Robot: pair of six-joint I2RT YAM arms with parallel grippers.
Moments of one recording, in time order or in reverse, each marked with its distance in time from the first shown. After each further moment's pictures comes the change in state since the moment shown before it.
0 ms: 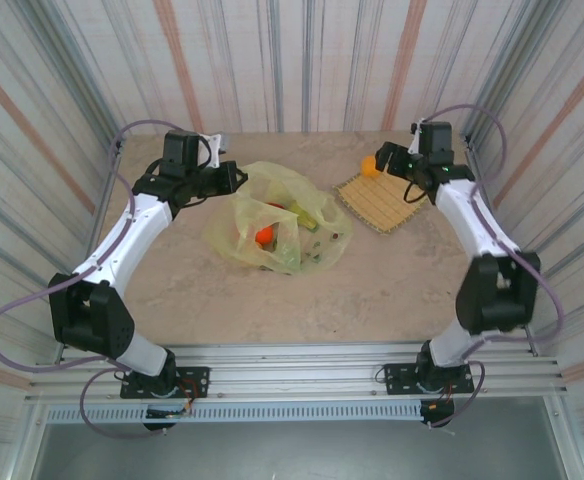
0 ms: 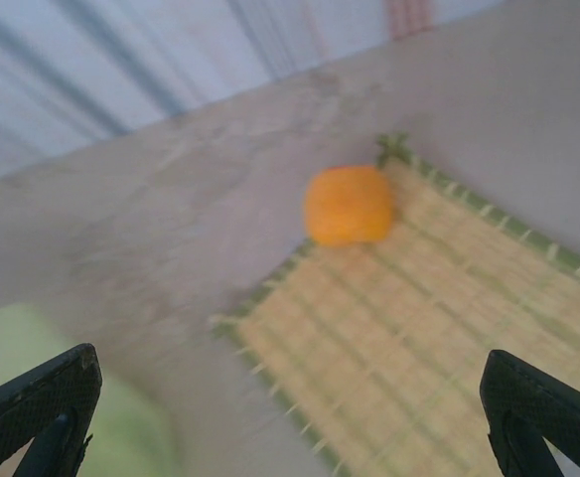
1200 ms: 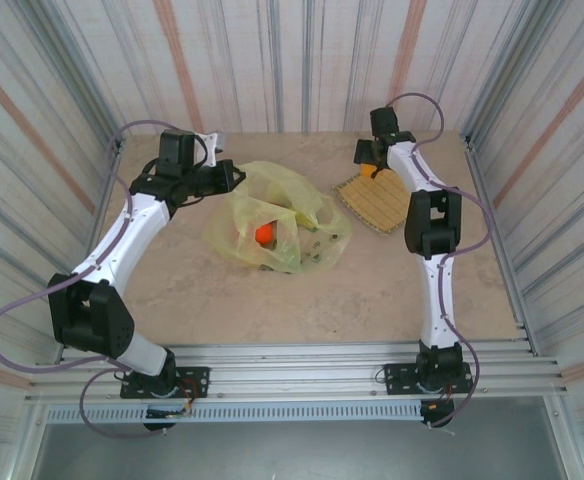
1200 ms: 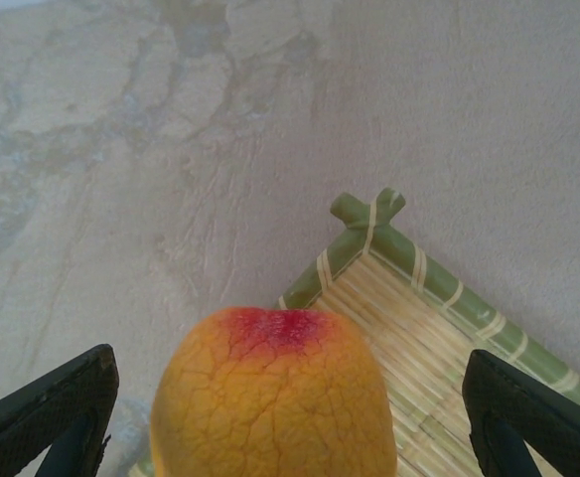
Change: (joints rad) left arm 0.025 0.000 -0.003 0.013 0.034 -0.005; right arm 0.070 0.798 0.813 -0.286 0.245 -0.070
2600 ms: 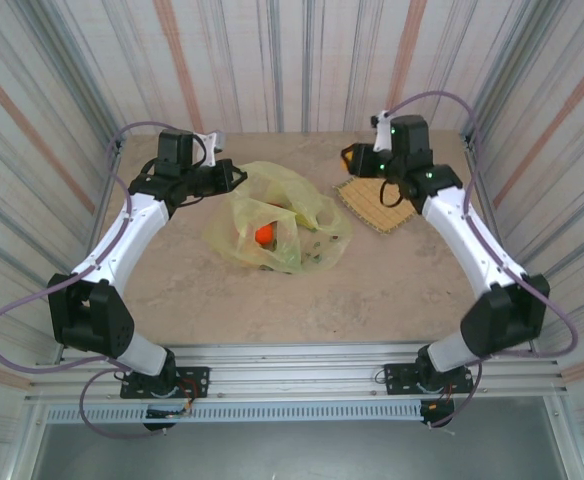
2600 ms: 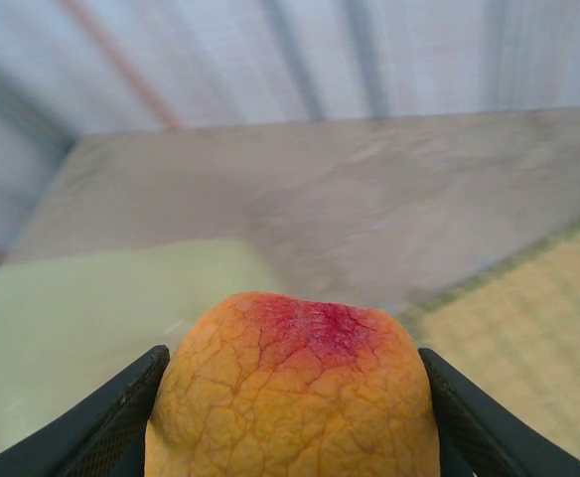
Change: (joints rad) left arm 0.008 0.000 -0.002 0.006 0.052 -0.030; right arm 0.181 -1.015 -0.816 0.240 -0.370 0.011
